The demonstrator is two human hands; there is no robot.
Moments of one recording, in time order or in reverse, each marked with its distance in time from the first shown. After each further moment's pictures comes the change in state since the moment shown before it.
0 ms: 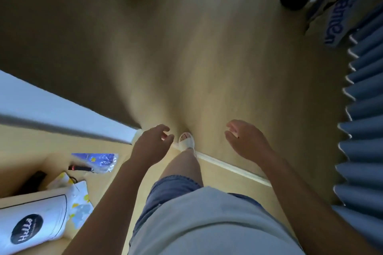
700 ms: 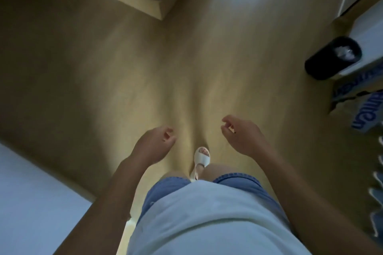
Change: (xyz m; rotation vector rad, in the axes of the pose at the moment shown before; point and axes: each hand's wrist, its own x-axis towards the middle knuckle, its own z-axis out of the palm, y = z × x) left_hand 0.509 0.189 -0.257 -0.064 -0.040 -0.025; right_hand 0.564 -0.106 -0.270 -0.014 -0.021 -0.105
